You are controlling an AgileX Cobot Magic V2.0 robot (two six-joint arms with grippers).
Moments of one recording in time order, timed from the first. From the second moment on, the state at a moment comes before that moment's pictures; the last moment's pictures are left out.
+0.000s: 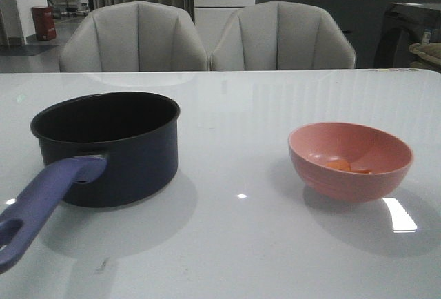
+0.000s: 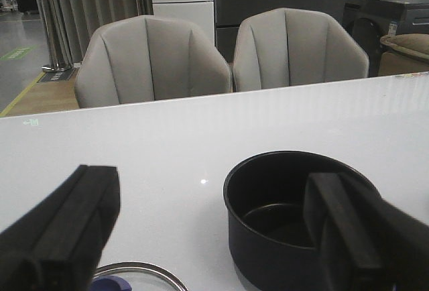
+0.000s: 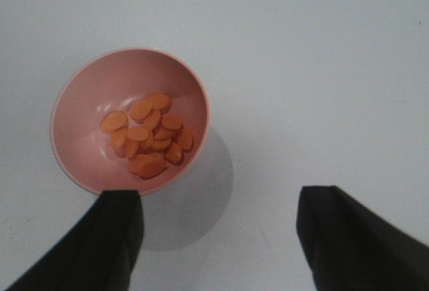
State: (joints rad) left arm -0.21 0.29 -0.23 -0.04 0.06 0.04; right arm 0.09 1.09 -0.87 0.07 0.70 0.03
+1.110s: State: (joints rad) left arm -0.21 0.29 -0.23 -0.04 0.08 0.04; right arm 0.09 1.92 -1.34 0.20 0.92 -0.06
